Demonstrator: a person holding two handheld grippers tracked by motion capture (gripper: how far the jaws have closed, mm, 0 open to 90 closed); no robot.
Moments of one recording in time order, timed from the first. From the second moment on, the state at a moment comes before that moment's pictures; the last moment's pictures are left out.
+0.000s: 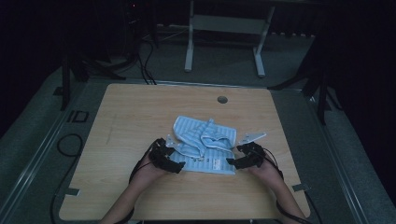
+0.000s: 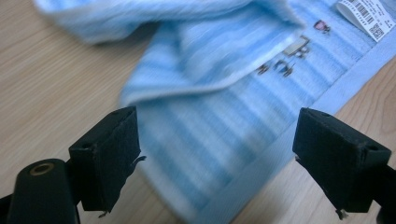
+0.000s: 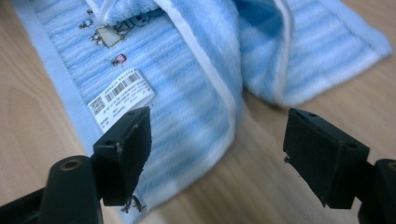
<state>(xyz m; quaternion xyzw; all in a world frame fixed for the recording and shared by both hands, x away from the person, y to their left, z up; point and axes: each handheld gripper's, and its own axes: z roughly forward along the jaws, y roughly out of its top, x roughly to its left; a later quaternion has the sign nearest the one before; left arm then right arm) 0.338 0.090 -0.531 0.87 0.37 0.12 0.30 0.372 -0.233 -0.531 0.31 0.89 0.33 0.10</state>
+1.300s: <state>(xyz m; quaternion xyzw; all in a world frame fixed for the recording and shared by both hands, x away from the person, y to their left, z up) 0.349 0.033 -0.509 0.88 0.33 0.14 0.31 0.376 -0.189 -0.520 0.26 0.91 0.31 0.11</state>
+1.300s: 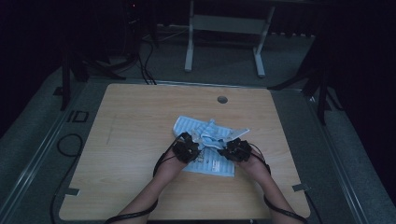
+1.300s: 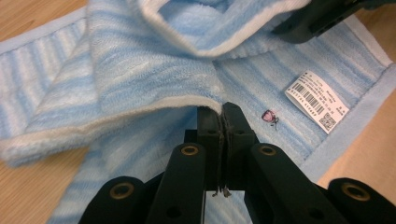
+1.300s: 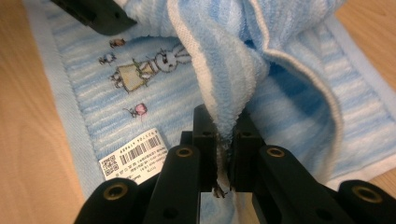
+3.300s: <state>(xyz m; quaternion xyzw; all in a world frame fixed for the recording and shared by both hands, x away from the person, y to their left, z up) 0.348 0.116 -0.515 0.85 0.41 0.11 0.31 0.353 -0.234 -0.481 0.27 0.89 0.36 0.11</state>
